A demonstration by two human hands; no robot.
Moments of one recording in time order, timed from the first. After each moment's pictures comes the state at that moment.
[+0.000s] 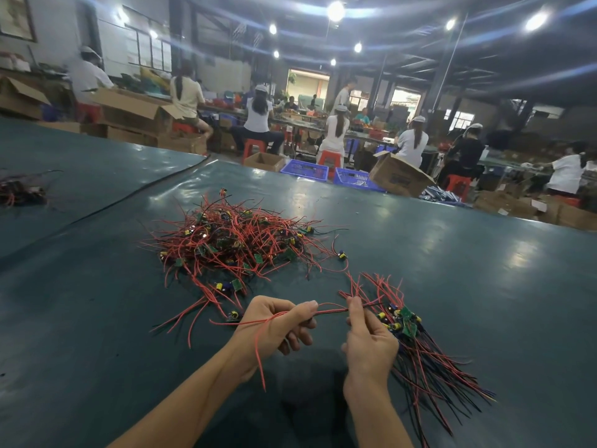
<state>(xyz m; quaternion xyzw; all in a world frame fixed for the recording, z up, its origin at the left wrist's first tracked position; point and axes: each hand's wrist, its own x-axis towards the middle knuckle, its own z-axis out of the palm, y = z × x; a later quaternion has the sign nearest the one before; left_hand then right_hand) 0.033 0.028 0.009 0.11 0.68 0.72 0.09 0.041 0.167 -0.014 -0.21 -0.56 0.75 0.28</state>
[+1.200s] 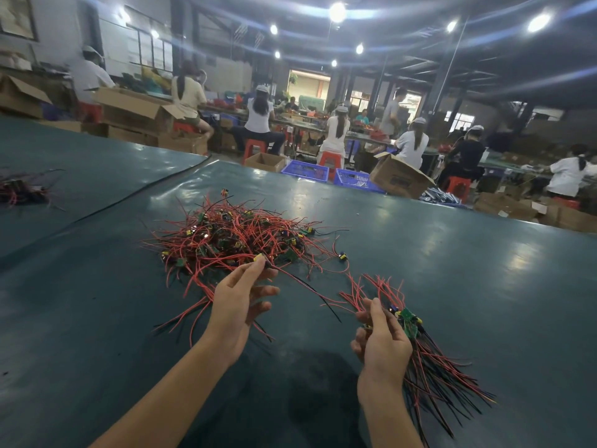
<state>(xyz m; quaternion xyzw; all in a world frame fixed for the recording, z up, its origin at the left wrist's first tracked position) 0.013 0.006 0.017 -0.01 0.48 0.88 -0.02 0.045 0.186 -0.007 -0.20 -0.51 0.80 0.26</state>
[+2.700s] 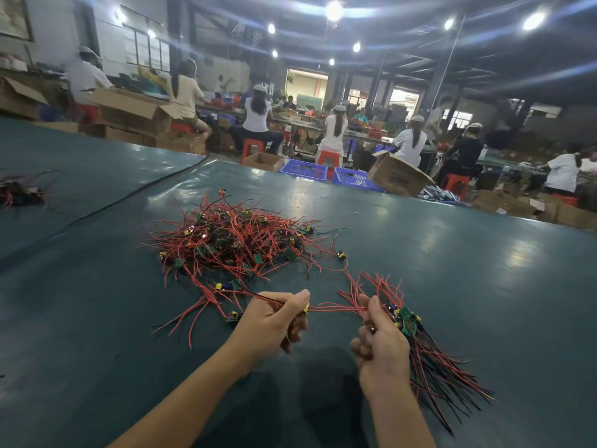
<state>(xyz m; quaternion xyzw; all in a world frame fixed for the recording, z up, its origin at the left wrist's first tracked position) 0.031 0.030 0.010 0.16 0.68 0.71 0.03 0.047 0.190 0.000 -0.22 -0.48 0.83 0.16</state>
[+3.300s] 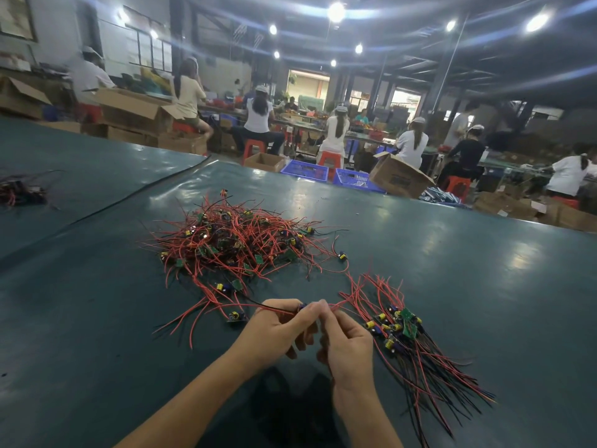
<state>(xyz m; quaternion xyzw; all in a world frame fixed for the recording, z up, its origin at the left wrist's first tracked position) 0.031 0.033 0.001 0.19 0.70 0.68 0.03 0.054 0.150 -0.006 -0.09 -0.61 0.78 0.14</state>
